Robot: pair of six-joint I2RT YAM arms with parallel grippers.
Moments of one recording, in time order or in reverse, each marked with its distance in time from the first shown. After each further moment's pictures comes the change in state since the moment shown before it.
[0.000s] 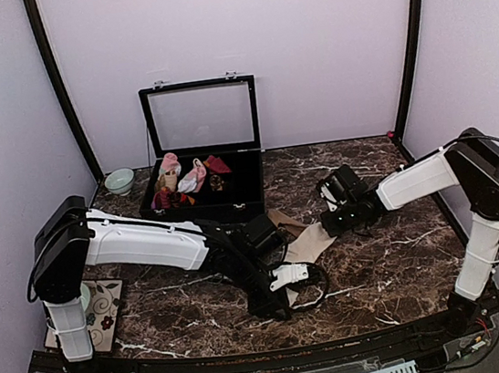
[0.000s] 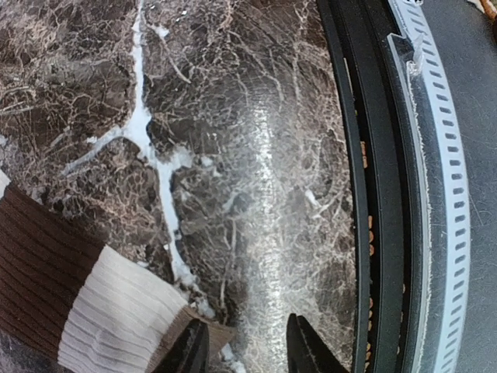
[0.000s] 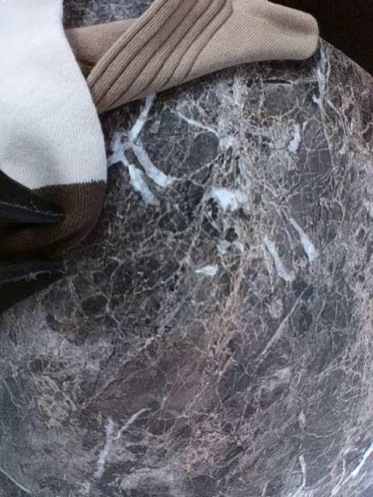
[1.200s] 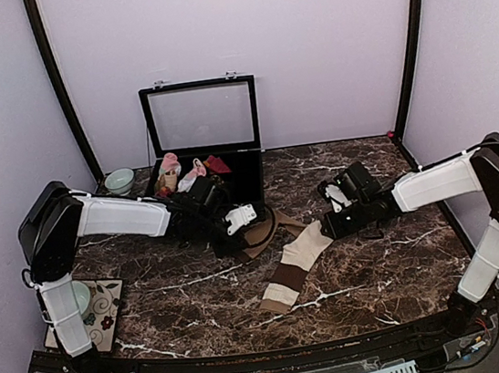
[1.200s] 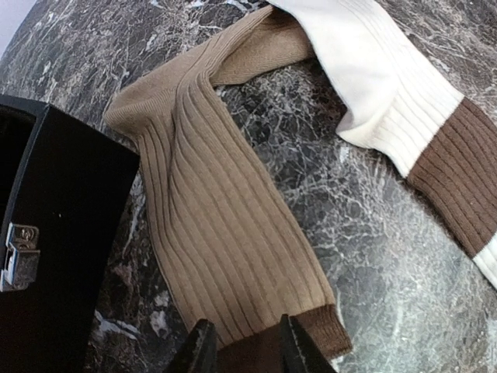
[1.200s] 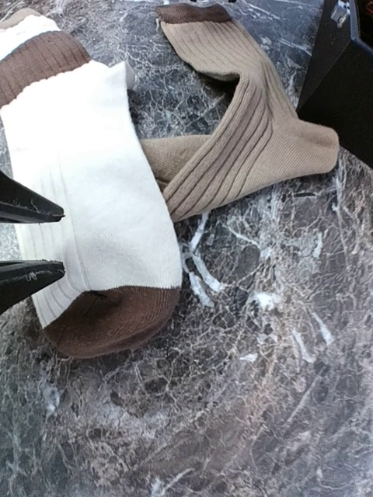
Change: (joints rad) left arm 0.371 -0.048 -0.113 0.298 -0.252 0.181; right arm -0.010 -0.150 -0.081 -0.020 -0.255 0.058
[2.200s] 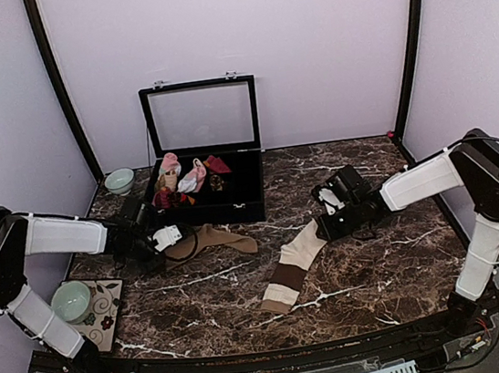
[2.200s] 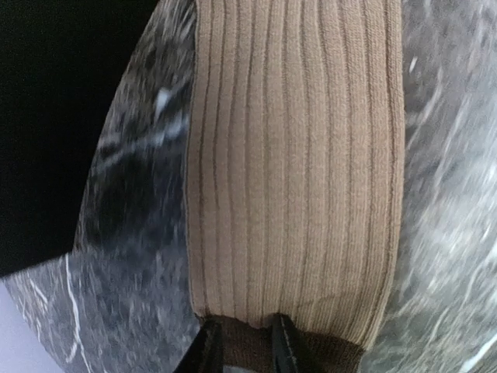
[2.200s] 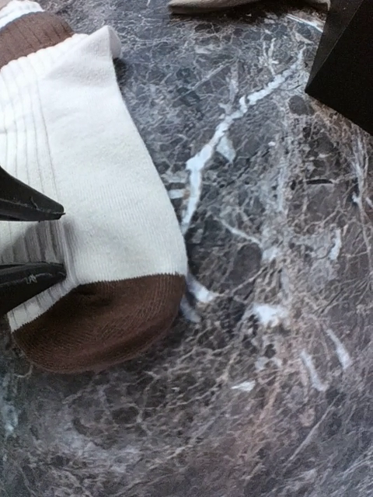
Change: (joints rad) left arm 0.301 -0.304 -0.425 -0.024 -0.293 0.197; right arm 0.000 0.110 0.044 0.019 -0.010 -0.006
